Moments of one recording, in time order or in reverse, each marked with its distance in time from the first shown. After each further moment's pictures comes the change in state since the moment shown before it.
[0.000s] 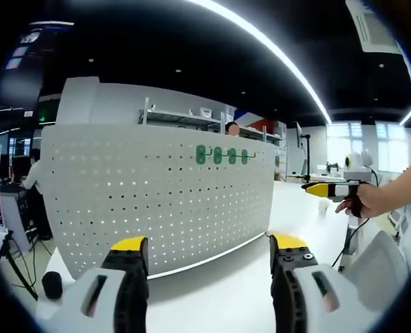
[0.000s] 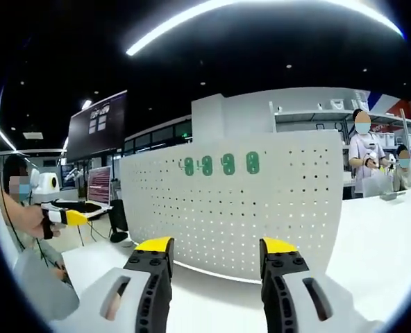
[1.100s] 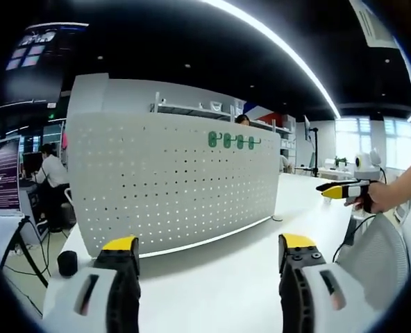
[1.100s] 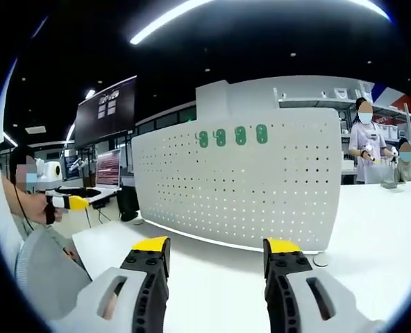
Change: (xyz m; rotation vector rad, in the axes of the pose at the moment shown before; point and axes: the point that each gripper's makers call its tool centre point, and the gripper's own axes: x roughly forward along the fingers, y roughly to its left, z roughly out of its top) left arm -0.053 0.009 -0.039 0.015 0.050 0.066; right arm -0.042 0.028 -0.050 -0.003 0.093 0.028
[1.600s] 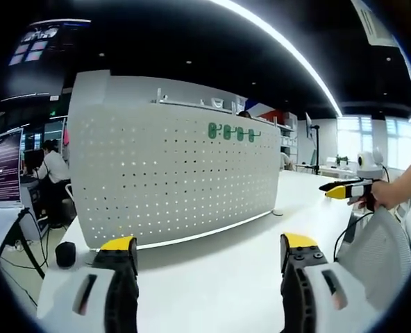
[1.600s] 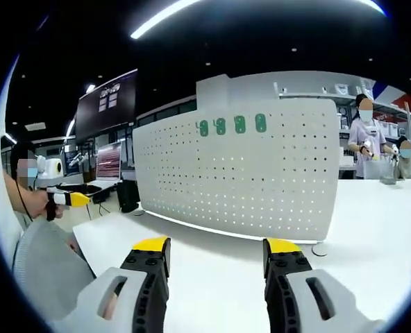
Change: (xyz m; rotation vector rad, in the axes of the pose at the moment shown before) left arm 0.001 -0.003 -0.015 -0.022 0.007 0.008; right arm -0.008 -0.001 -0.020 0.001 0.032 -0.004
